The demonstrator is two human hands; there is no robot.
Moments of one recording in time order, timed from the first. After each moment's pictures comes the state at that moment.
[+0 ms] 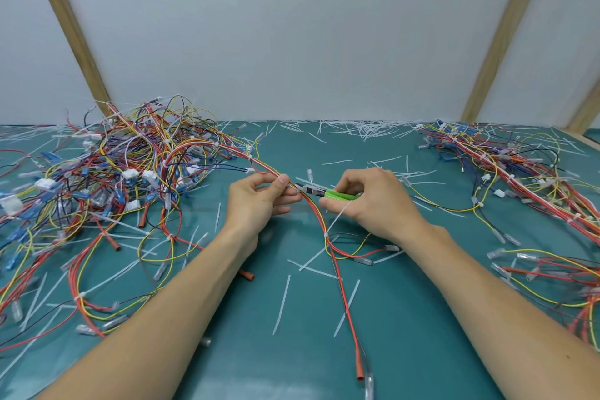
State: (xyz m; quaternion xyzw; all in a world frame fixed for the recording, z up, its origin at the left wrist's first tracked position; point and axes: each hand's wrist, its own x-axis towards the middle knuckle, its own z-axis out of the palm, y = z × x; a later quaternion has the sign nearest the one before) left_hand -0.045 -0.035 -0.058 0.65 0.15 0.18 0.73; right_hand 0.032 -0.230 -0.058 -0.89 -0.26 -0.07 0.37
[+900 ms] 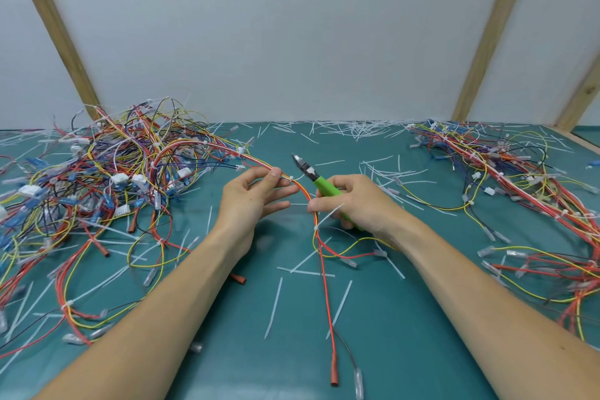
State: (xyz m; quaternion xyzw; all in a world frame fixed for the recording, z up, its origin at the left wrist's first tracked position) left_hand -0.043 -0.035 -0.055 0.60 0.10 0.16 0.78; right_hand 0.015 -0.219 -0.042 -0.77 -0.20 0.19 0.57
